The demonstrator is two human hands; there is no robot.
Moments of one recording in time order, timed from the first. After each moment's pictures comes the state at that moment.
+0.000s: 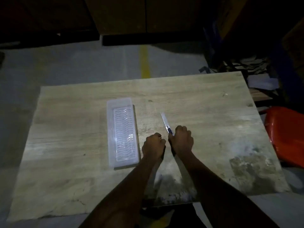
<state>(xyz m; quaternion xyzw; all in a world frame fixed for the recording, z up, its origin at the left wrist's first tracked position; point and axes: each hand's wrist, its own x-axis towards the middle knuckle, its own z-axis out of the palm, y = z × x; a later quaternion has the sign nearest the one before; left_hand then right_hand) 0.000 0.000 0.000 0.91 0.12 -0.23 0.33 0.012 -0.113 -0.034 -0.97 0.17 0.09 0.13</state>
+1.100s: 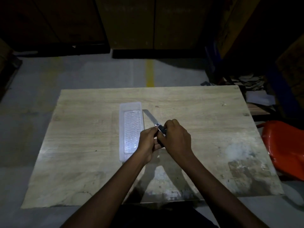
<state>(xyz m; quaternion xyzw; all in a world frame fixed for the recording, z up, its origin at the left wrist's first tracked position) -0.022 0.047 0.115 0.55 0.26 -0.21 0.77 -0.022 -0.058 0.126 -0.98 0.00 0.01 0.20</state>
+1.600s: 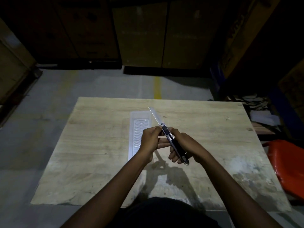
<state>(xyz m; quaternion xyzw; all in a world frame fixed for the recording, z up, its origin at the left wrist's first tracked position) -0.037 0.071 0.158 0.60 0.18 -0.14 0.77 -0.034 -0.069 0.188 -0.78 0.13 0.37 0.50</state>
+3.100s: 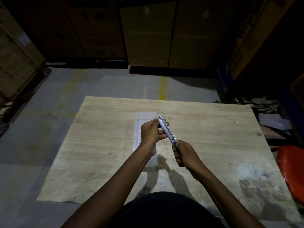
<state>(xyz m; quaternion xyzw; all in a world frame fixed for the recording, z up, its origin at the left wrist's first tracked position) -0.012 0.078 0.171 0.58 0.26 -0.06 0.77 -0.052 -0.056 0.145 -0.74 0.07 0.23 0.63</state>
